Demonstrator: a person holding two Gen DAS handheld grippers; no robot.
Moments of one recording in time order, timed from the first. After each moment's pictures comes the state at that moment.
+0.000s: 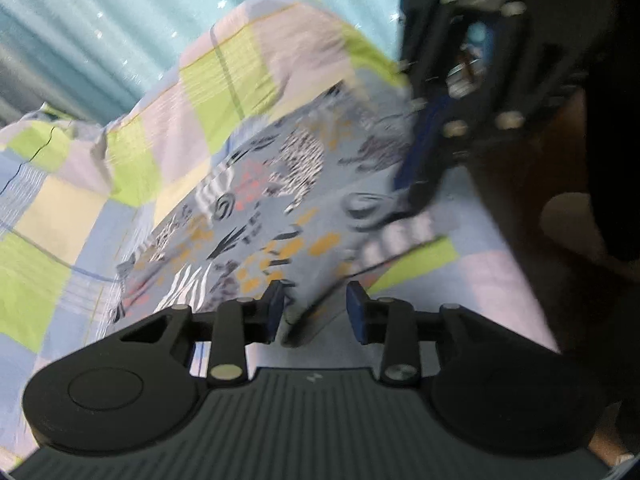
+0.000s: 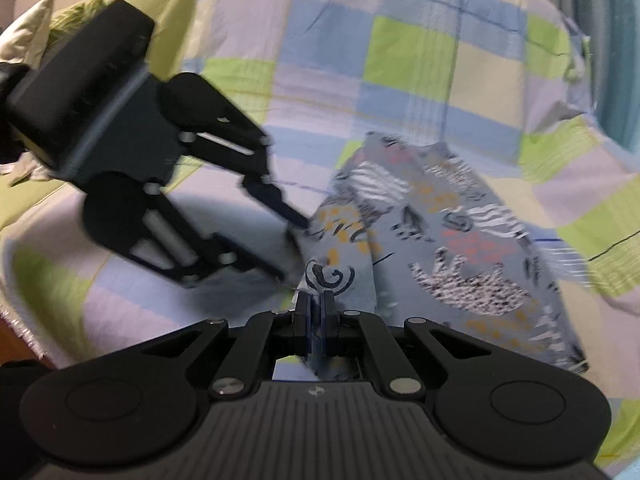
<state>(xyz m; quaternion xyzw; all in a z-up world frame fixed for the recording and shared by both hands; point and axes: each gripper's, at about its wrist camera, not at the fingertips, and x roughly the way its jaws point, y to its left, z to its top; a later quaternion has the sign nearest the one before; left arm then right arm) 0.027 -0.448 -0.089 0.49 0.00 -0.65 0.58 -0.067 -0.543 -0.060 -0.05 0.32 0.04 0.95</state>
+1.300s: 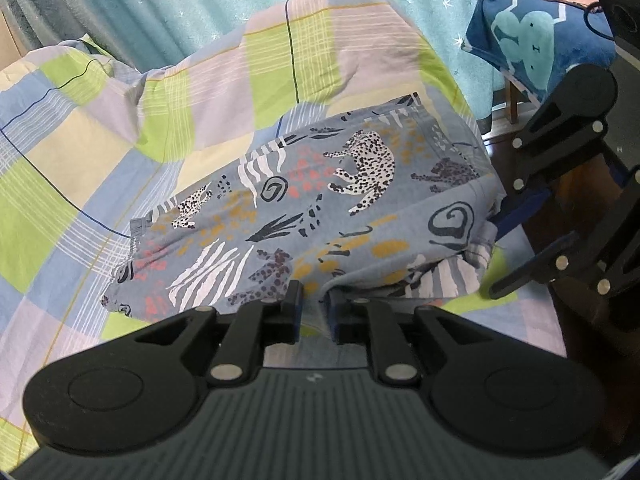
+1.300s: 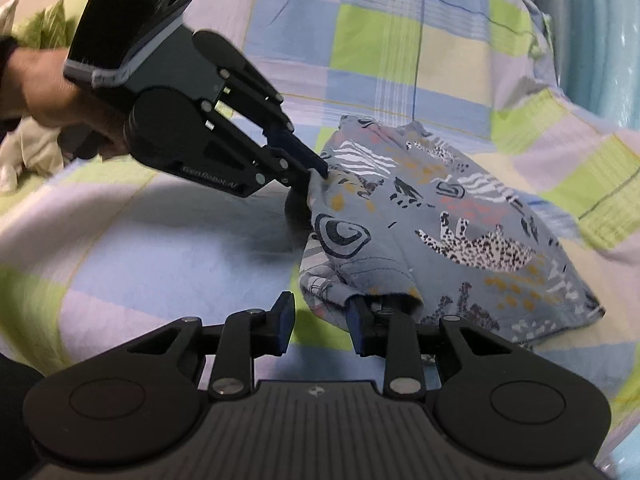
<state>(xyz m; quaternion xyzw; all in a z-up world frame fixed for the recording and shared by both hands) 0.067 -0.469 -0.066 0.43 0.08 -0.65 0.63 -0.065 -0.515 -0.086 -0.03 0.30 -0.04 0.95</state>
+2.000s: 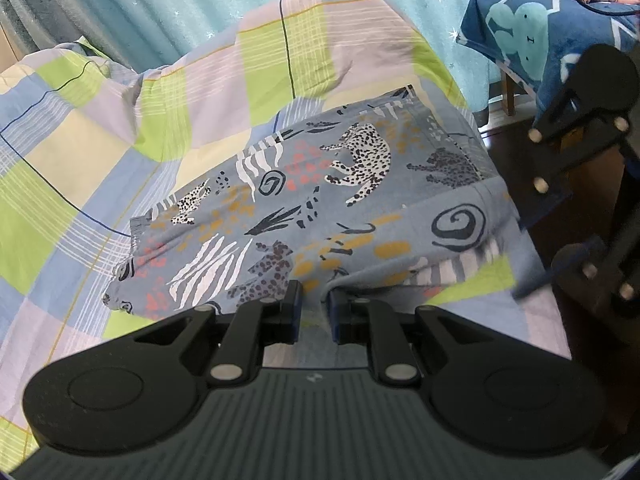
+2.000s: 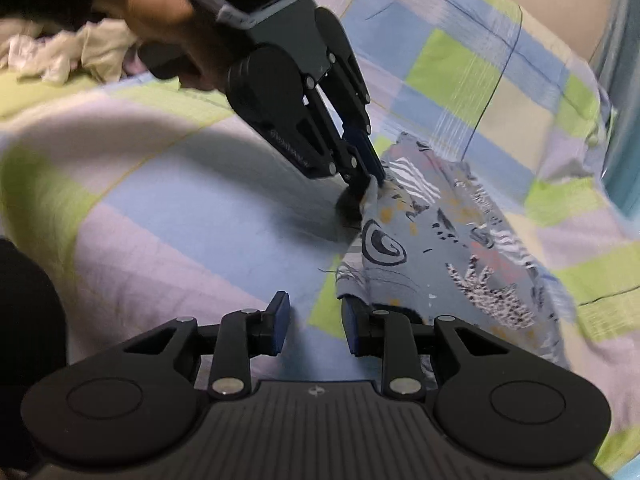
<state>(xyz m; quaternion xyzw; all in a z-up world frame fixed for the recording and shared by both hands) 0.068 -0.464 -0.067 0.44 0.07 -0.65 0.62 -0.070 -0.487 -0.097 -0.19 0.32 0.00 0.93</state>
